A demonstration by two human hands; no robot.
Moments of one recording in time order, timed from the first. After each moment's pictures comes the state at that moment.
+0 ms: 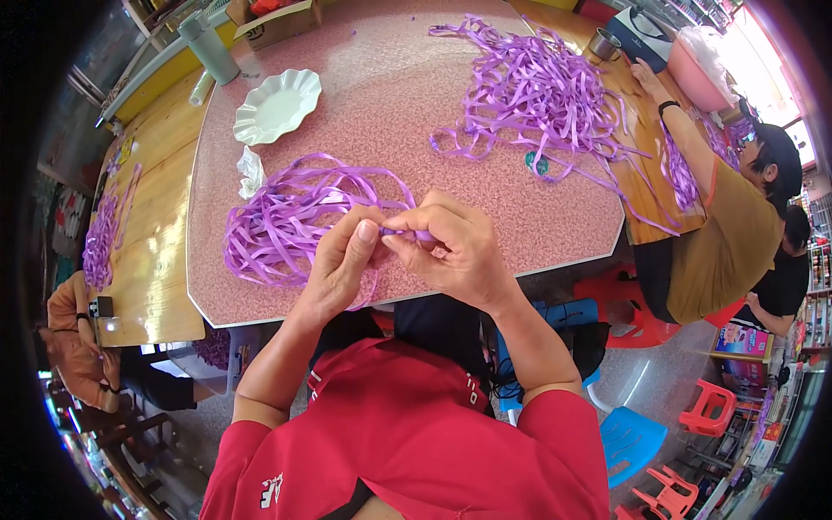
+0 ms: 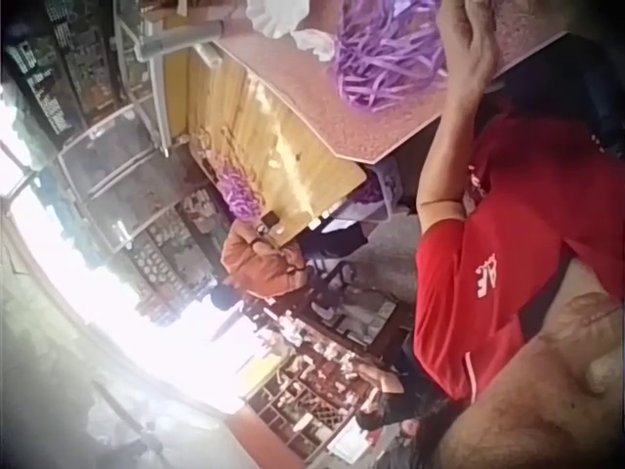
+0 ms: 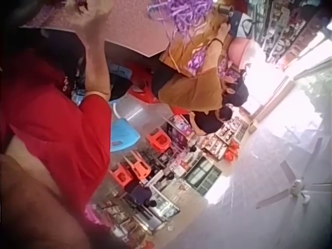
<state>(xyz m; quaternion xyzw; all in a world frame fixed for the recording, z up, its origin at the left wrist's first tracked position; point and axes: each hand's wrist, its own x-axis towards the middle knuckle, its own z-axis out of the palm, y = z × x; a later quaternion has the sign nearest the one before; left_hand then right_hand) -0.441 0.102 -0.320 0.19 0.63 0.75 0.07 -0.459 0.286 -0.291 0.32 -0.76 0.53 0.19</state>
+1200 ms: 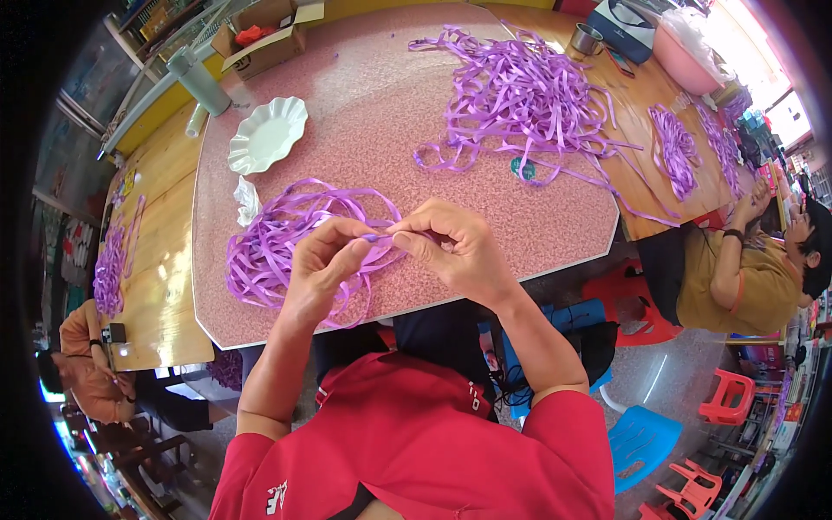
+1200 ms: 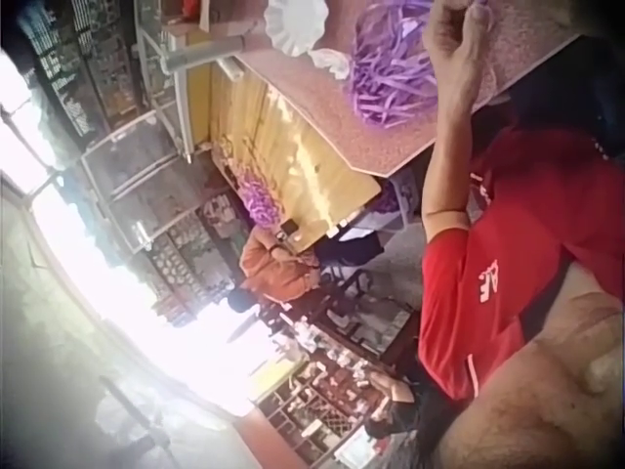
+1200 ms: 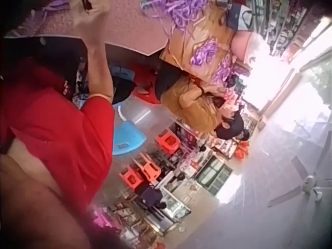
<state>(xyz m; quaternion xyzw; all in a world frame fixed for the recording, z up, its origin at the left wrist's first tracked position) -0.451 0.098 -0.297 0.10 0.63 0.76 0.11 -0.465 0.311 -0.294 0.23 -0.74 0.63 0.03</state>
